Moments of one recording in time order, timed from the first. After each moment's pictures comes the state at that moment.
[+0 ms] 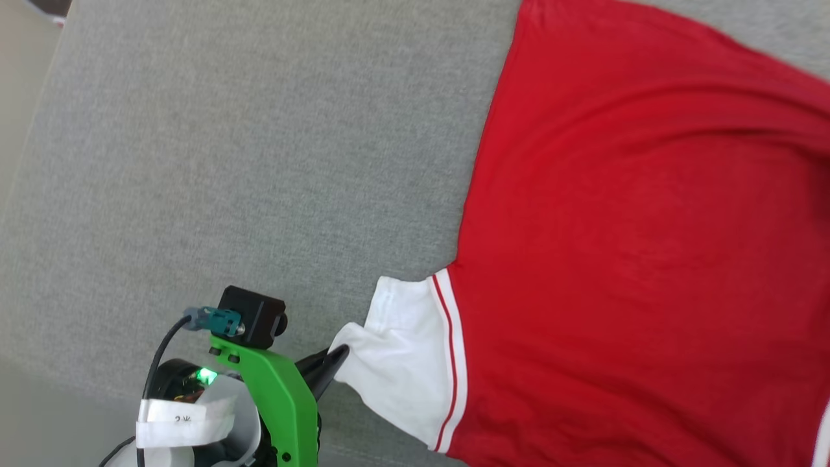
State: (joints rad) left arm -0.09 0.54 -0.44 -0.40 -0.75 0.12 0.64; right arm -0.75 -0.62 0.04 0.43 0.53 0.13 0.96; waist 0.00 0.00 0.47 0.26
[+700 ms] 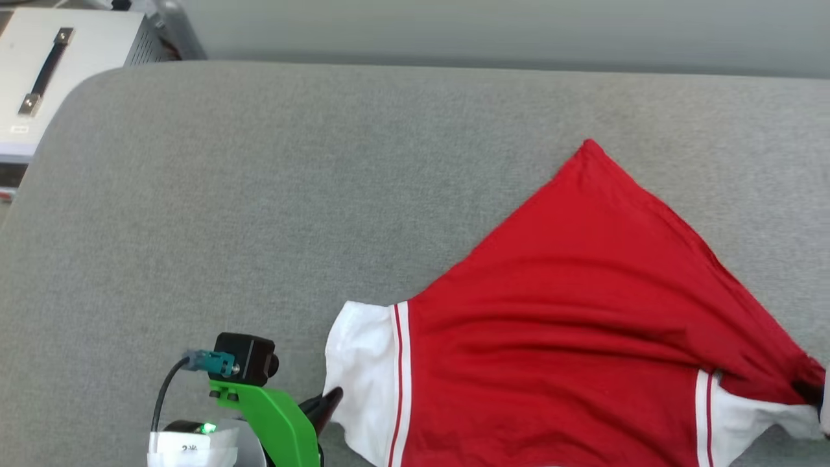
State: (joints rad) left arm 0.03 0.49 -0.43 -0.32 -0.78 0.19 0.57; right arm -0.14 -0.56 -0.06 0.27 0.65 0.13 0.83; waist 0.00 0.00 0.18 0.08
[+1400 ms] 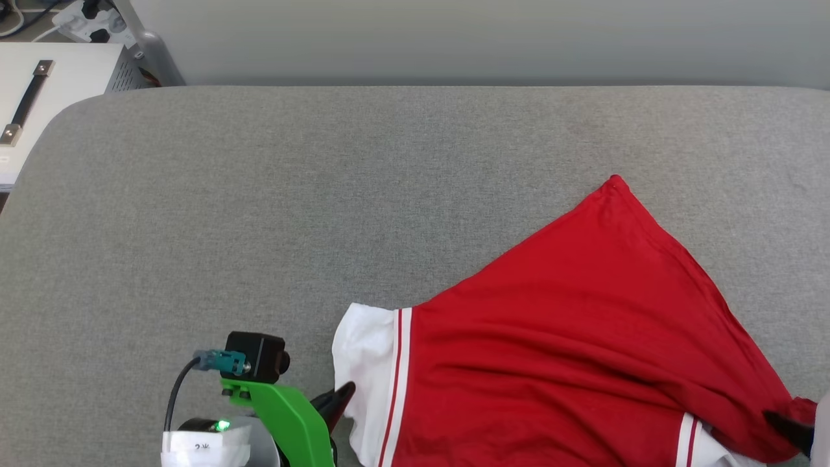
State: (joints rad) left arm 0.01 0.44 -0.45 -0.27 -0.78 0.19 0.53; right arm 0.05 -0.47 -0.15 0.10 0.62 0.13 0.86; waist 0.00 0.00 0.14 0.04
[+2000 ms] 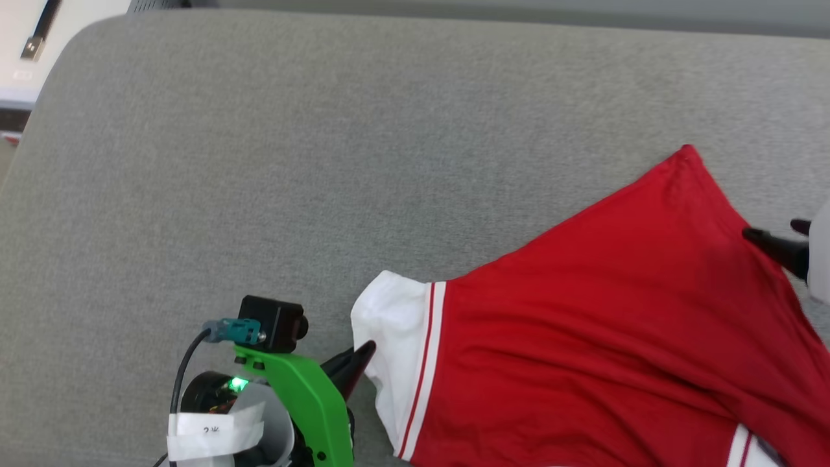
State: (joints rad) left arm -0.07 0.44 -0.48 -0.35 -0.74 0.18 0.54; right arm -0.40 -0.56 0.01 -0.09 0.64 0.13 1.10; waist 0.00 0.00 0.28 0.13
